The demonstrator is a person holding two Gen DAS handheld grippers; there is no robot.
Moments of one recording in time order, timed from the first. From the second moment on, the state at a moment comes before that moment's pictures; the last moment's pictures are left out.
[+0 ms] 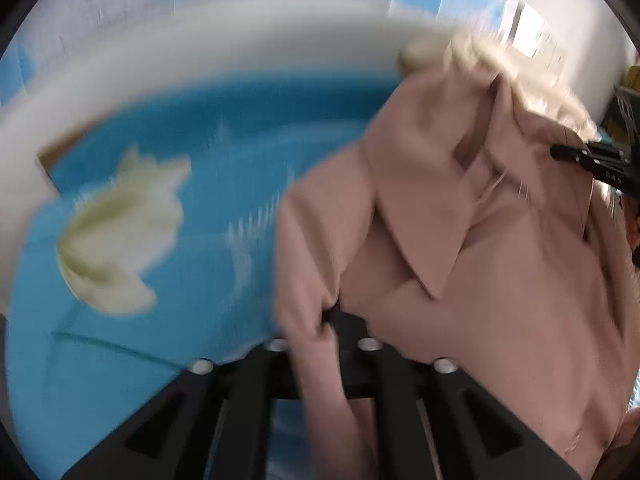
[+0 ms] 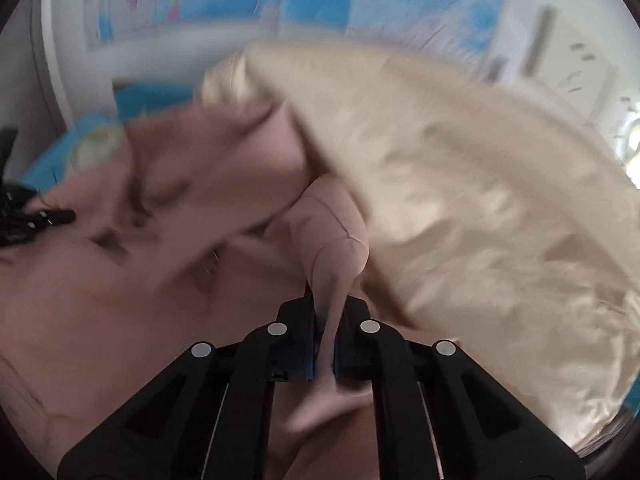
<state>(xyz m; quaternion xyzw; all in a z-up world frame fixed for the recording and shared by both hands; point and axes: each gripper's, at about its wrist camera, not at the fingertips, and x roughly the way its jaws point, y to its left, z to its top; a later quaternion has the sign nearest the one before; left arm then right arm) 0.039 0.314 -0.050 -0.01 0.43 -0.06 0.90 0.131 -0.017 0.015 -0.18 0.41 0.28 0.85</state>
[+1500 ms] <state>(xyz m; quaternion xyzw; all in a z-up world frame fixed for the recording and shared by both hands) -0.036 0.359 -0.042 -0.10 0.44 -0.02 0.89 0.149 -0.123 0.036 -0.01 0.40 0.22 0.89</state>
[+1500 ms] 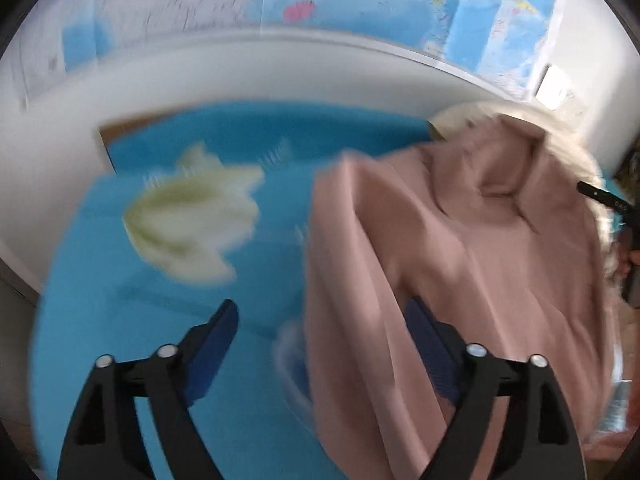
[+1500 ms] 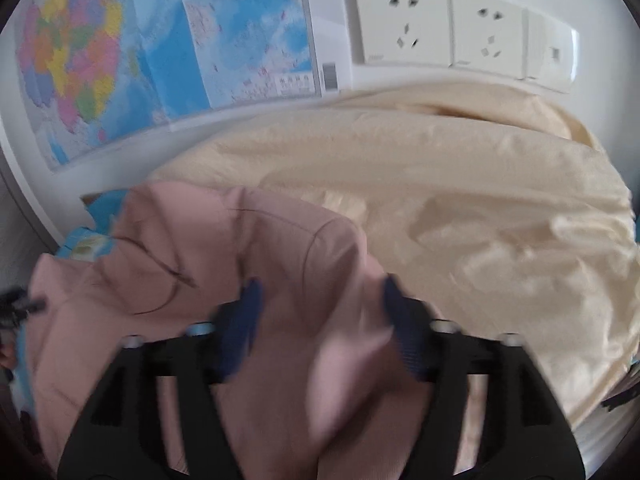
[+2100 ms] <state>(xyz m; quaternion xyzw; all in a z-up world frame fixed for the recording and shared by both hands) -0.096 0.350 -0.012 -0.12 0.37 0.02 0.92 -0.010 -0.226 0.021 -0.01 0.46 0.20 0.87</state>
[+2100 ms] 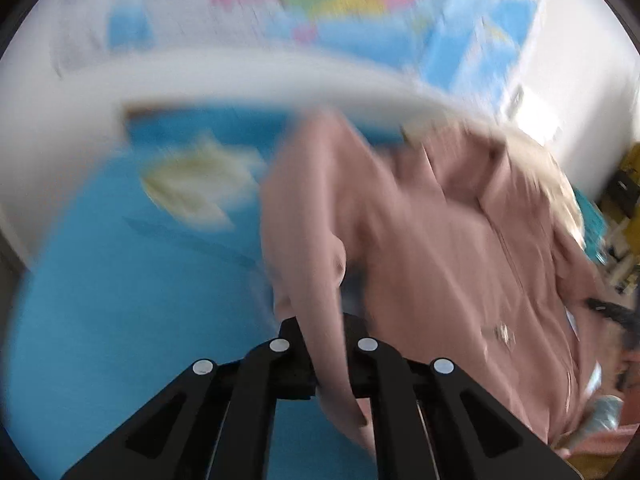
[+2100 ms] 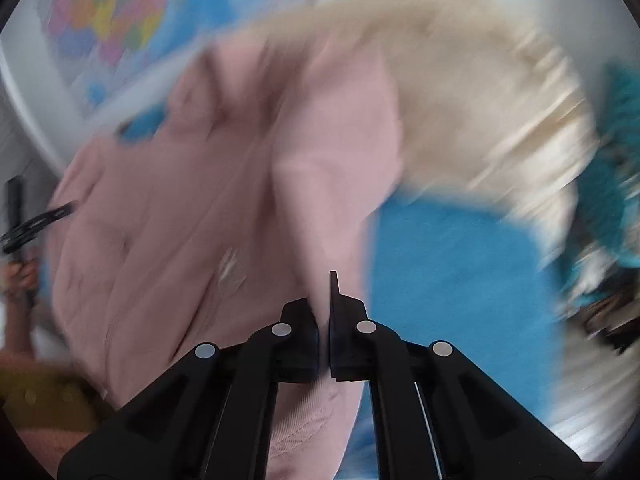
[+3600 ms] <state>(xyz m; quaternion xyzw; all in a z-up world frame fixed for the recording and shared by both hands) 0.042 0.272 -0.032 -0.06 0.39 -0.07 0.91 0.101 -0.026 0.001 -0.11 0.42 0.27 0.86</state>
